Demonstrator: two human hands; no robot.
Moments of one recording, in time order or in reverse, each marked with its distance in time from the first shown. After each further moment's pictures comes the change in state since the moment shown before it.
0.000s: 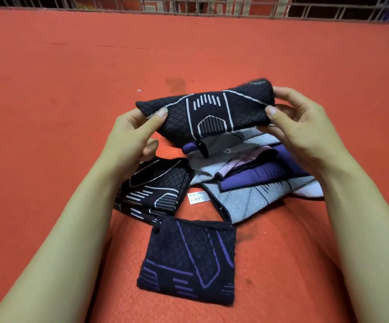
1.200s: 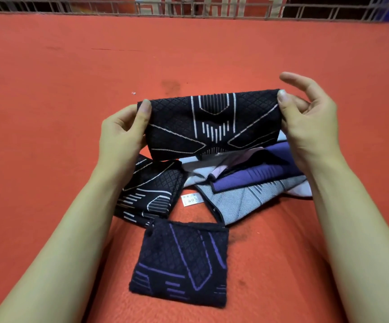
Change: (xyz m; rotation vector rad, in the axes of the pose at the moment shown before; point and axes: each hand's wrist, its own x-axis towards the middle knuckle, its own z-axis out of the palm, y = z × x) left_hand -0.001 -0.006 0.013 0.052 0.181 0.150; right_hand 0.001 0.000 -0.009 -0.043 0.350 -0.079
